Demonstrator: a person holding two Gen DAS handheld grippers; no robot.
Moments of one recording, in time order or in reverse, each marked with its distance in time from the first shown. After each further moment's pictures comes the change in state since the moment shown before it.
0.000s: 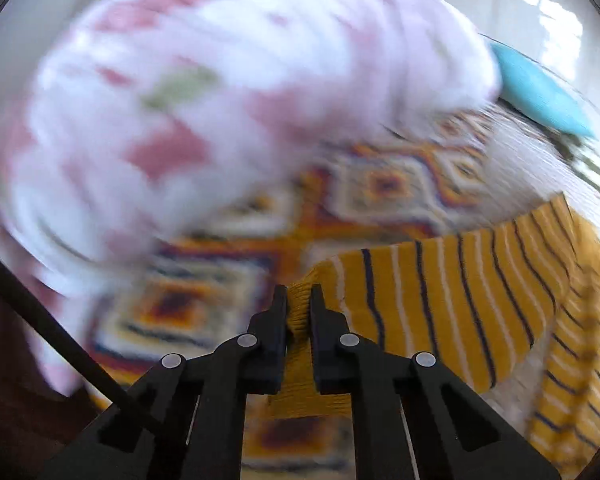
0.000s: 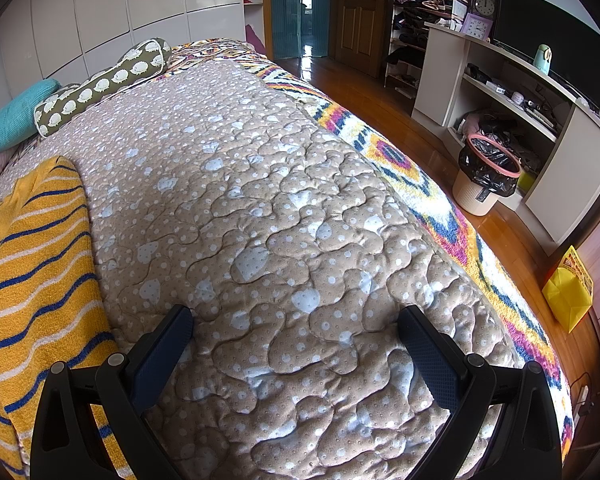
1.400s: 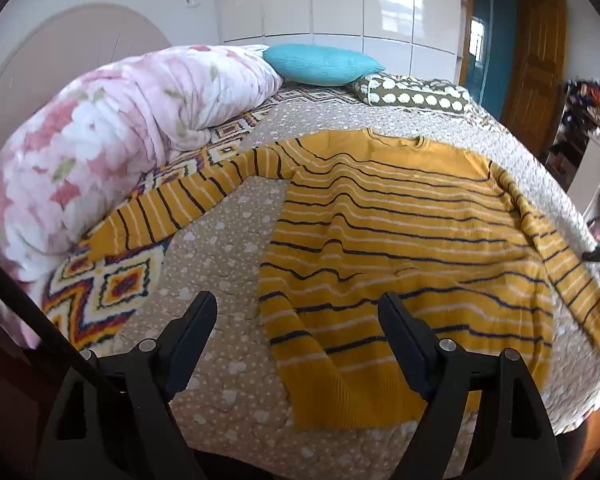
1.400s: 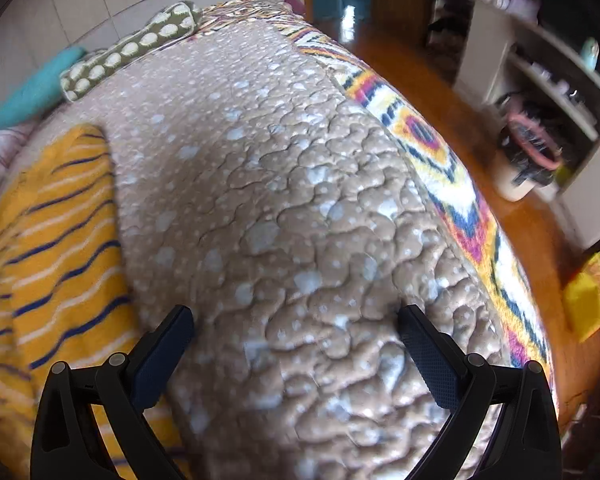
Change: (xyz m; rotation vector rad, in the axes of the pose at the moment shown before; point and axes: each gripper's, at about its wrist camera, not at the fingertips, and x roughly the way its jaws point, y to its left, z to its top) left arm -0.213 -0.134 -0.190 0.414 -0.228 -0.376; right arm -0.005 -0.032 0.015 -0.023 0.194 0.177
